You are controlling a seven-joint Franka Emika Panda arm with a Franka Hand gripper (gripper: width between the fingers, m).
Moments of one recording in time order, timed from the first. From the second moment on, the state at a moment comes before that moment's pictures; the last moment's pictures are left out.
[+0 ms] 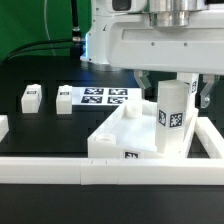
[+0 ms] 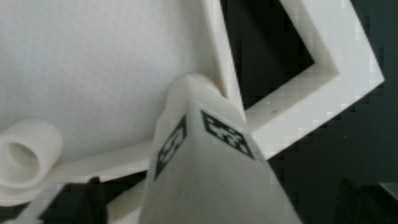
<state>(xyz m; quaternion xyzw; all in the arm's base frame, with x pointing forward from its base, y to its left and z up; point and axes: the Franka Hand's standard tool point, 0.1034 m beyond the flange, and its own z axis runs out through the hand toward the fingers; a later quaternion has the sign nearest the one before) 0.635 0.067 0.102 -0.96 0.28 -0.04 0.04</state>
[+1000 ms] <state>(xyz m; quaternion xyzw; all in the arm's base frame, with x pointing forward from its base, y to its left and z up) 0.635 0.064 0.102 -1.00 -0.05 -0.05 0.02</state>
